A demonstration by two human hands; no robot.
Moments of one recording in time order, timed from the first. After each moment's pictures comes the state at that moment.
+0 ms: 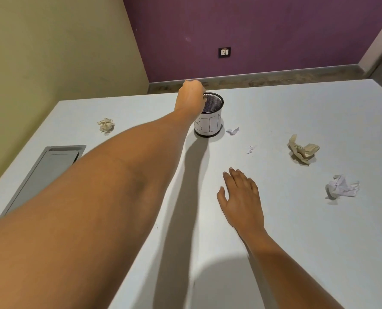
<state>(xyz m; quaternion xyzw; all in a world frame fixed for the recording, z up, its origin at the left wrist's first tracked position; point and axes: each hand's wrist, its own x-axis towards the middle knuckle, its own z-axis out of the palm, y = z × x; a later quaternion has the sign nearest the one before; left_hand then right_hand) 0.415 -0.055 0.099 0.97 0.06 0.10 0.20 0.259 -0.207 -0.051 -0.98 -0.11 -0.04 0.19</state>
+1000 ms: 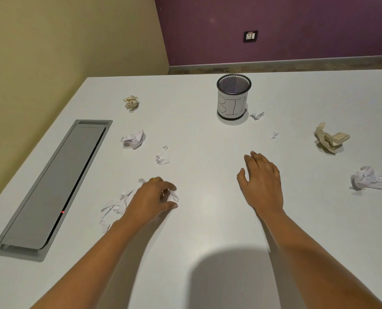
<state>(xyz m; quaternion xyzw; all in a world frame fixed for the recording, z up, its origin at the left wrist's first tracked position) 0.155 0.031 0.000 0.97 0.10 -0.09 0.22 0.258 -0.207 -0.051 -0.97 -0.12 -0.06 0.19</state>
